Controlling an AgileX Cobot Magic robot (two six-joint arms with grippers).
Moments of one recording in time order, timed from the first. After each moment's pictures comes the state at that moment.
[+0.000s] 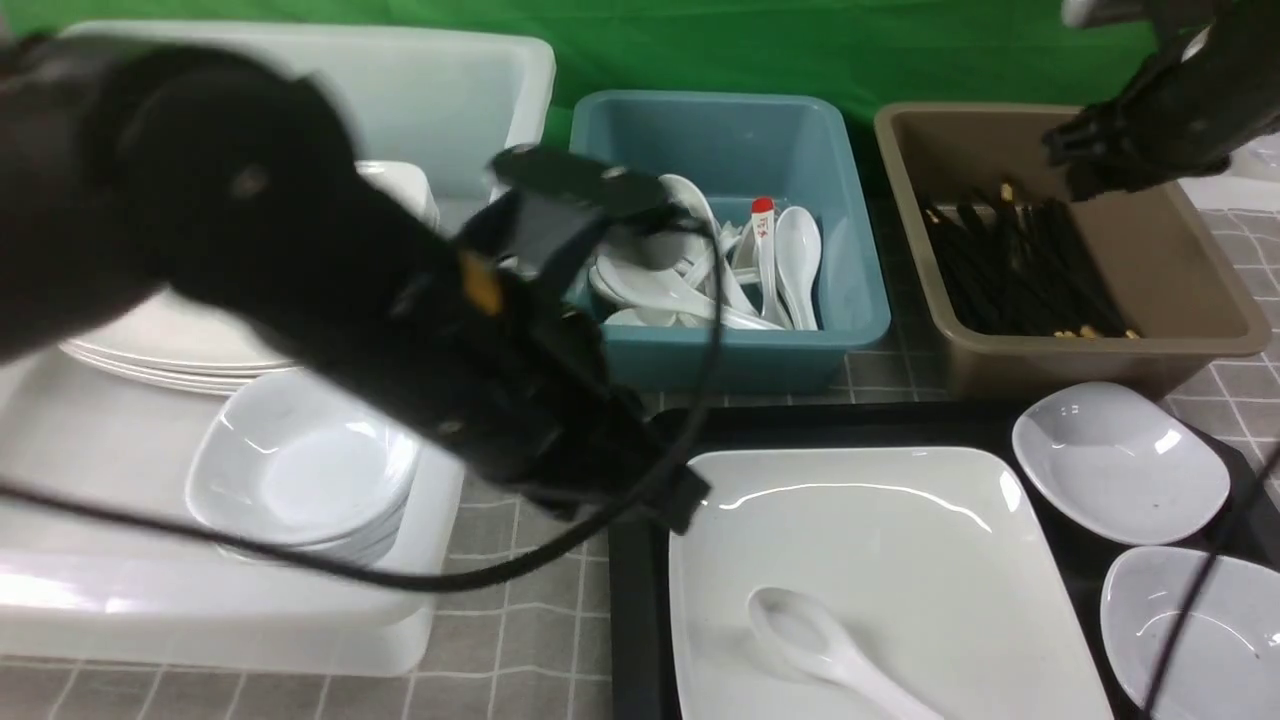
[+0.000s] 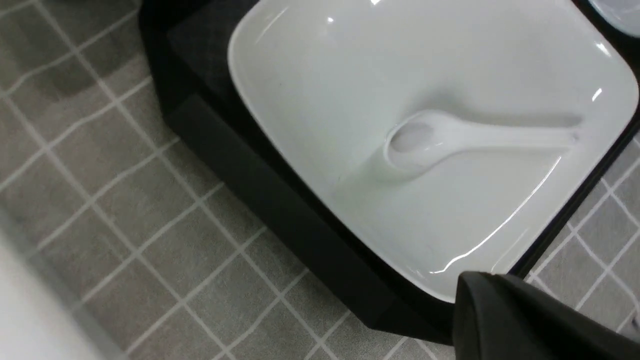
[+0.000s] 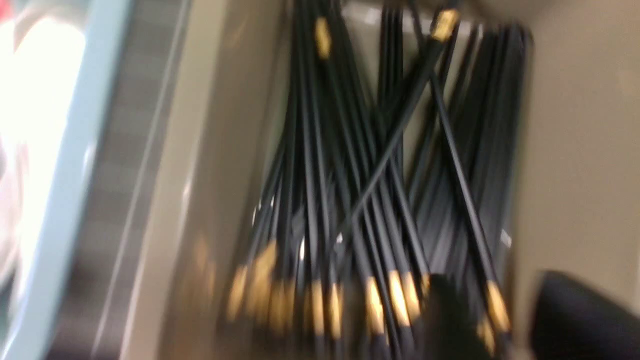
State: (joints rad) right arm 0.04 1.92 -1.83 0.00 0.86 -0.16; left arm -0.71 1.48 -1.27 -0.23 0.98 0.13
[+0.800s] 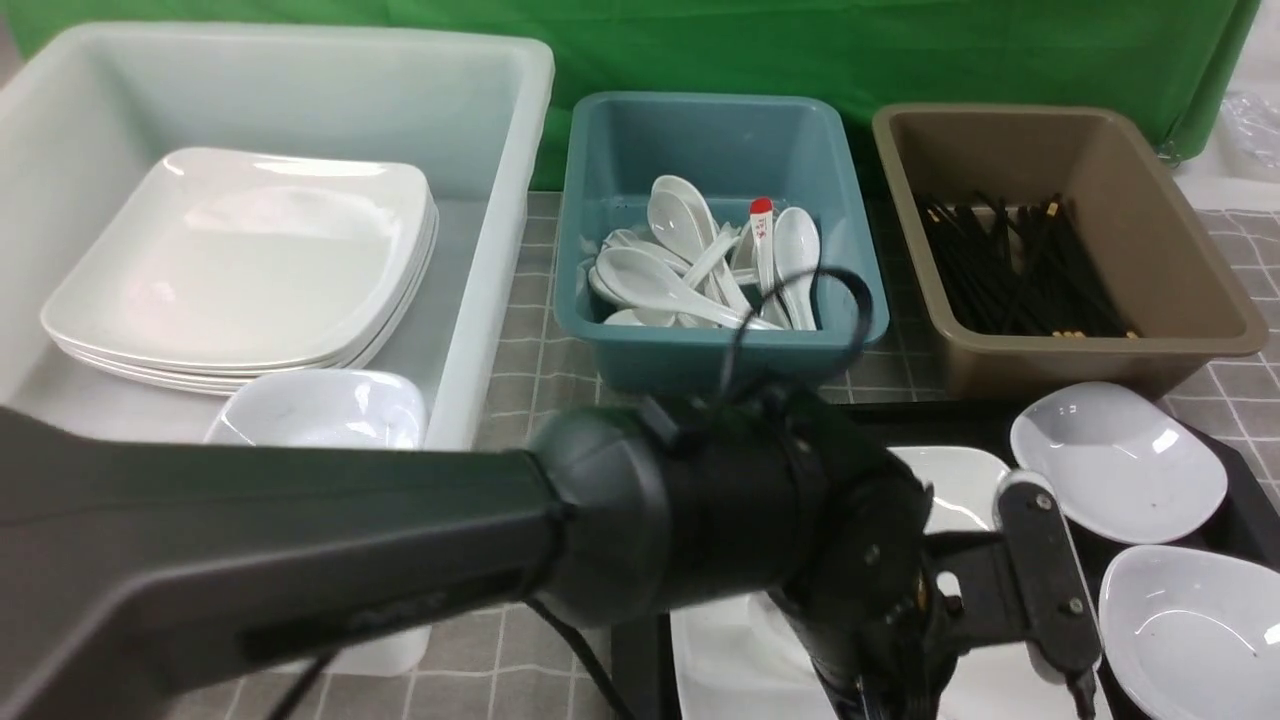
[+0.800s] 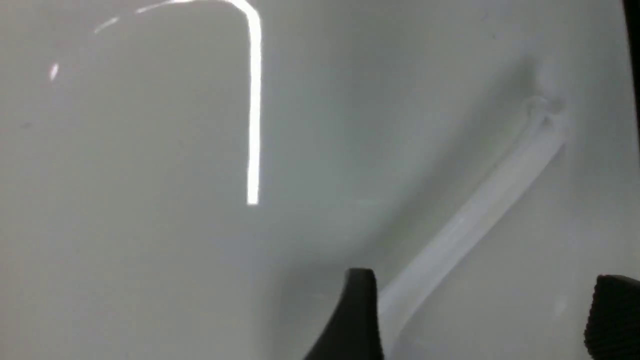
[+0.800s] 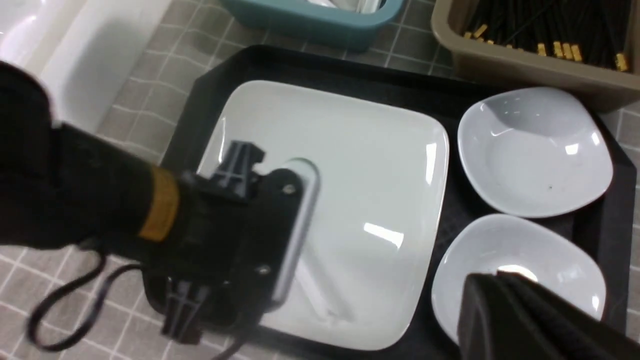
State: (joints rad) right arm 0.04 0.76 -1.15 0.28 1.17 -0.21; left arm -1.04 1.96 -1.37 -0.12 0.64 0.66
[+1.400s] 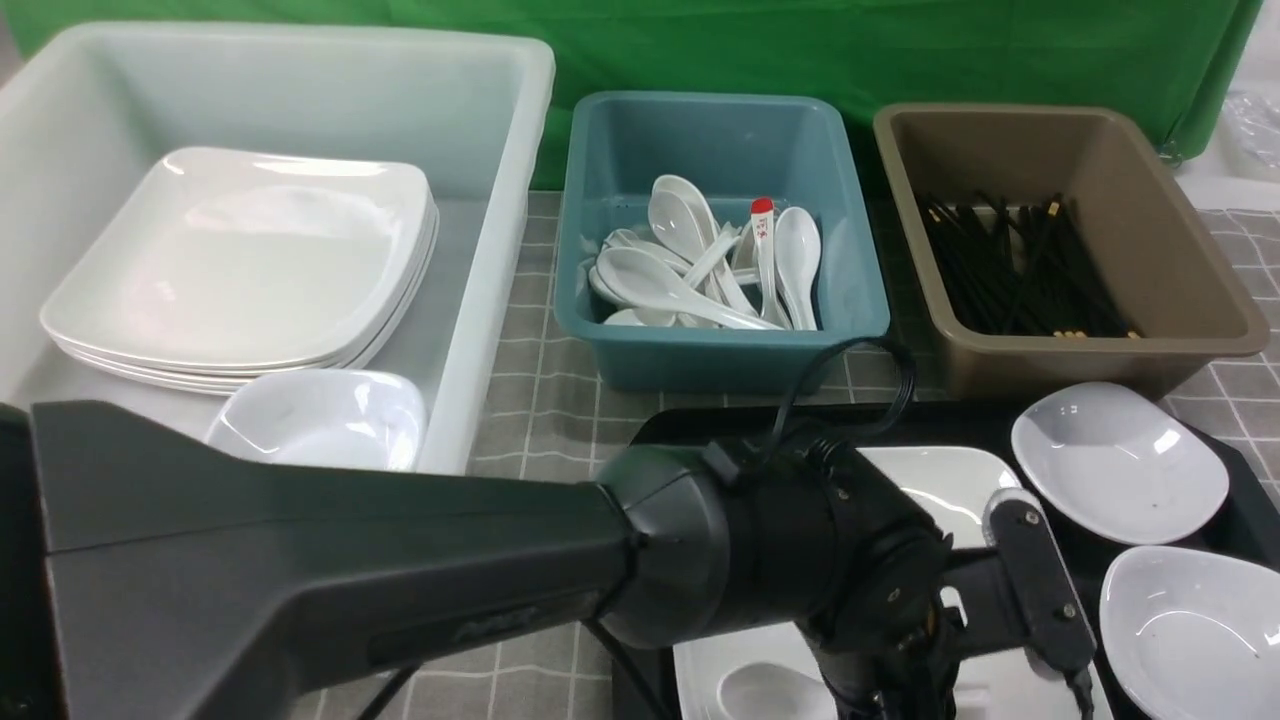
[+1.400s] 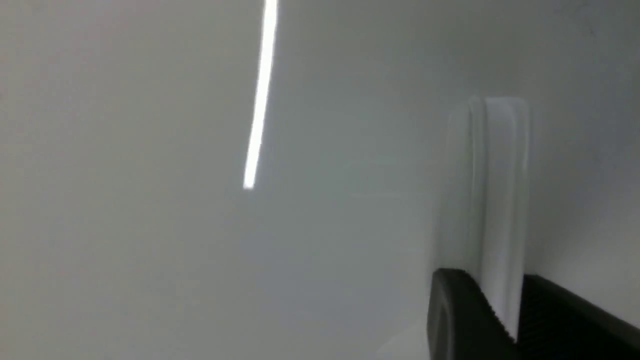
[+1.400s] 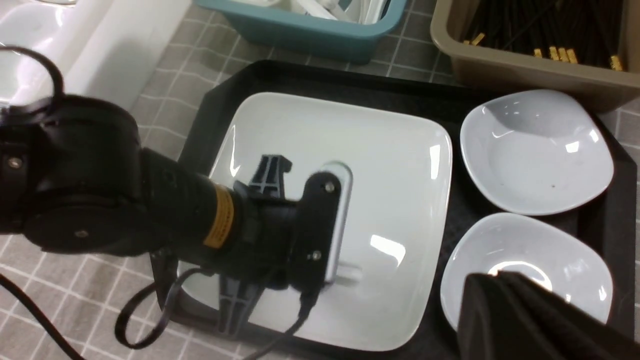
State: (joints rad) right arm 0.04 0.73 -1.14 0.29 1.17 -0.18; left arm -1.04 2.02 -1.41 -0.04 0.64 0.45
